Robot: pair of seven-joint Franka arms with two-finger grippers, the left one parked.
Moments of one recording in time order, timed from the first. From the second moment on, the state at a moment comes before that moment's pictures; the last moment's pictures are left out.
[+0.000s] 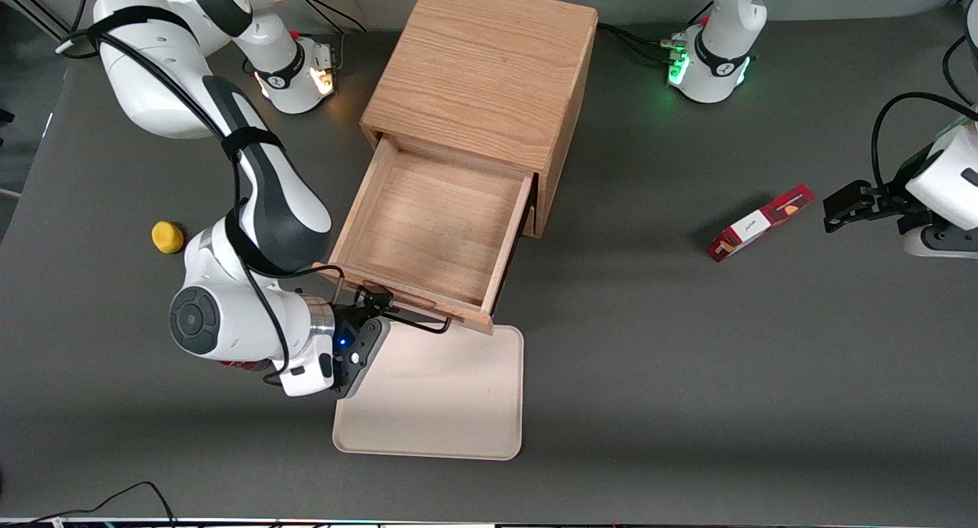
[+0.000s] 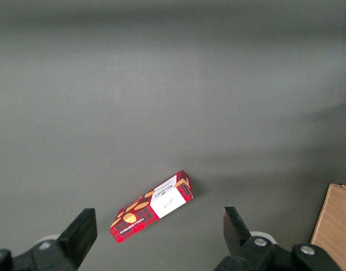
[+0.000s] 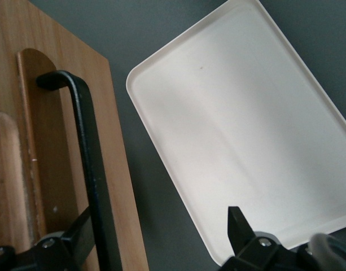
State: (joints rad) arm 0.16 0.80 0.28 -1.06 0.14 1.81 -0.64
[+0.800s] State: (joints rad) arm 0.19 0.78 0.29 -1.08 0.11 1.82 -0.64
